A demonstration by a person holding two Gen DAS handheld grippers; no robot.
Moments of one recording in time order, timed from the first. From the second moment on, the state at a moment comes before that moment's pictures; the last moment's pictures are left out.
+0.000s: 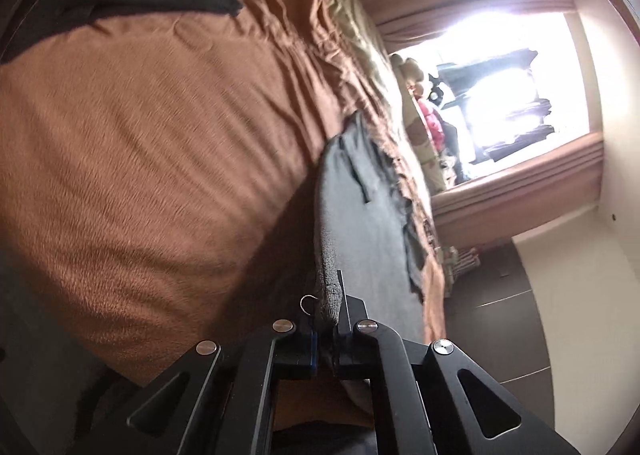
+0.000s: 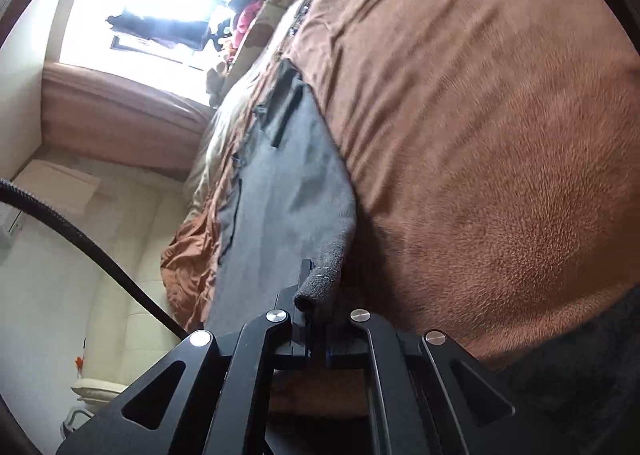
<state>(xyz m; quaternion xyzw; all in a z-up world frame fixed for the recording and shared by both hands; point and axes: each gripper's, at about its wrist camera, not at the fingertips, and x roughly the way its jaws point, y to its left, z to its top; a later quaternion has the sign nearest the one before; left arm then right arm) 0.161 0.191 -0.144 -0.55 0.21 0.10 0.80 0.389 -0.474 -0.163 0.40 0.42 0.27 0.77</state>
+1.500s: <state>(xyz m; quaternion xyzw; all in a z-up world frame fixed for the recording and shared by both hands) 0.024 0.150 0.112 -0.48 0.00 -0.03 0.88 0.252 -0.535 -0.020 0.41 0.18 0.42 0.79</state>
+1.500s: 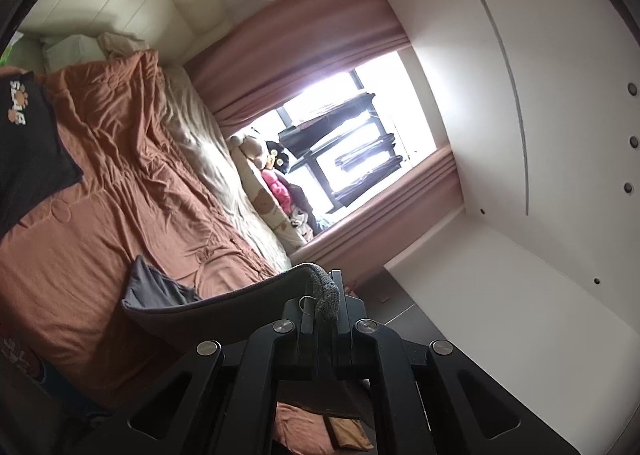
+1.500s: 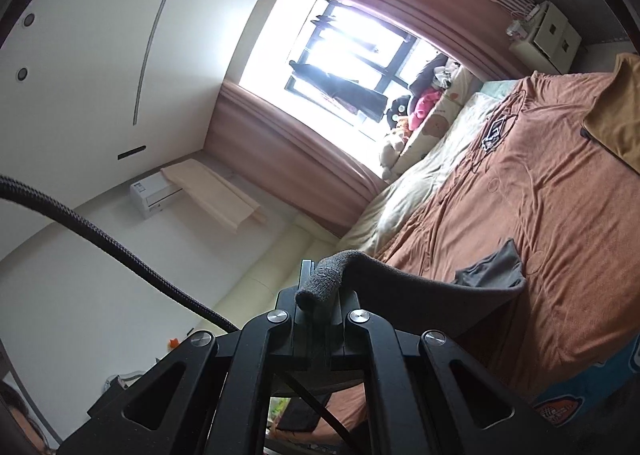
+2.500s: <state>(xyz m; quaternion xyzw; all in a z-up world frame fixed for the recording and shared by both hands) 0.282 0.272 -0.051 -0.52 0.19 0.08 0.83 0.538 -0.366 -0.117 0.33 0.37 0.30 0.81</state>
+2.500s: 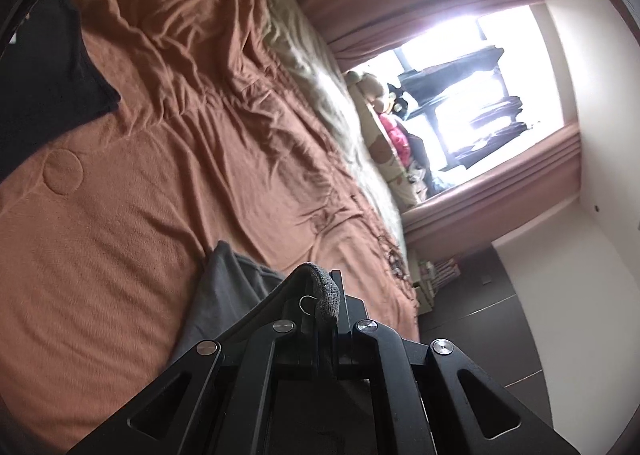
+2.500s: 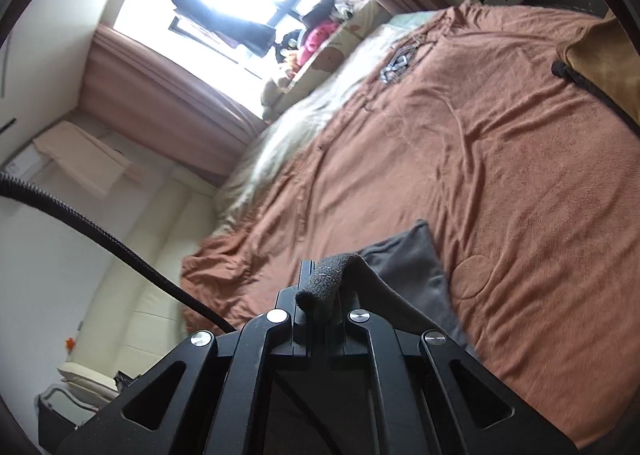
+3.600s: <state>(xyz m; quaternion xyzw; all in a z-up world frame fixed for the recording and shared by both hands) 0.419 0.310 -0.143 -0.39 0.40 0.14 0.81 0.660 -0.249 -0.126 0.16 0.45 0.22 0.85</state>
